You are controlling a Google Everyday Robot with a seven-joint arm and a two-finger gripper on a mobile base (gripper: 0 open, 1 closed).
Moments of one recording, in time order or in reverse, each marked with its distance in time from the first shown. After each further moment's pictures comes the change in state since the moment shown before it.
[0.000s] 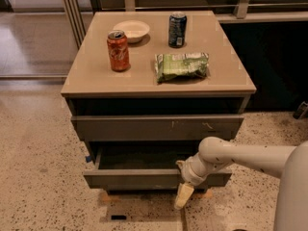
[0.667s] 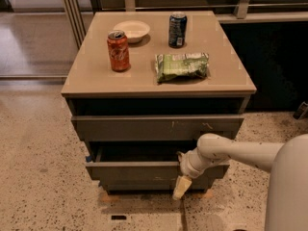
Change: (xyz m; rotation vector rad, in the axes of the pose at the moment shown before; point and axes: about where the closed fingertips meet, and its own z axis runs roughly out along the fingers) arm 0.003 -0.037 0.008 0.063 -0.004 -0.009
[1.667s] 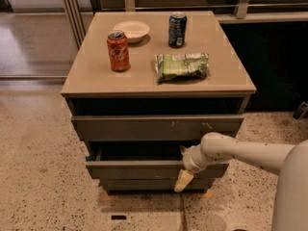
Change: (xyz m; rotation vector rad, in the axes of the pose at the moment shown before) arm -0.002 -0.034 -0.018 0.133 -0.020 -0.042
